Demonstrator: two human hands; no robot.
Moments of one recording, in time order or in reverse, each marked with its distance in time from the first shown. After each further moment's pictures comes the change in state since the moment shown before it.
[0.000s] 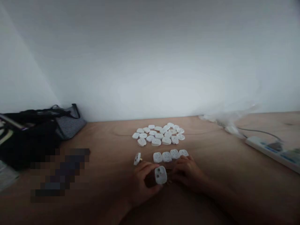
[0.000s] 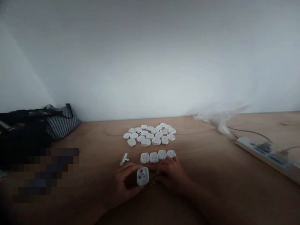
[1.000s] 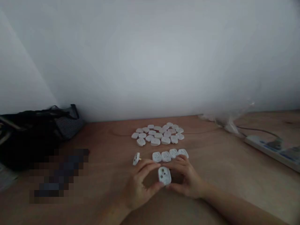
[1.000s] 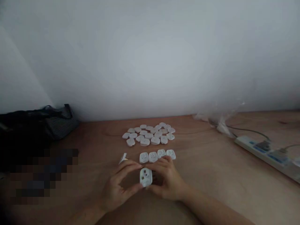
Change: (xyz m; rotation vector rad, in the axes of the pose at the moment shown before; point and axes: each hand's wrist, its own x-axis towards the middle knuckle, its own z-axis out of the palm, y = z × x) left_hand 0.000 0.005 0.000 -0.032 0.135 0.175; right_hand 0.000 -0.018 0.002 0.158 0.153 -0.255
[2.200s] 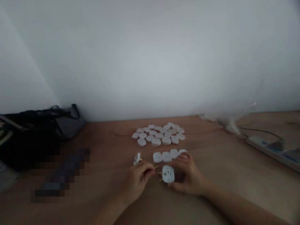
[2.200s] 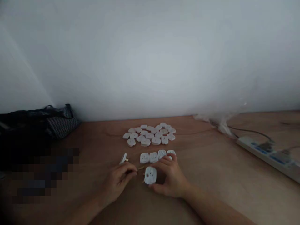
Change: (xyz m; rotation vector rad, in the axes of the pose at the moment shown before) left_hand 0.003 -0.012 -0.009 0.033 -0.119 -0.179; right_hand -0.003 0.012 0.001 -0.128 0.010 0.075
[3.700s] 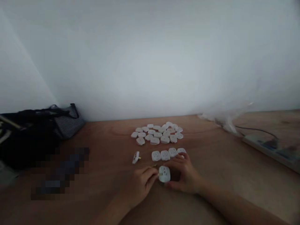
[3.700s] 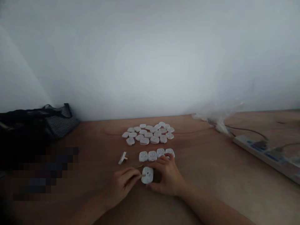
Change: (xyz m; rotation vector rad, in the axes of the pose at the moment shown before) left_hand -0.004 0.015 0.006 0.134 -0.107 0.118; right_hand 0.002 -0.008 0.002 0.017 0.007 0.017
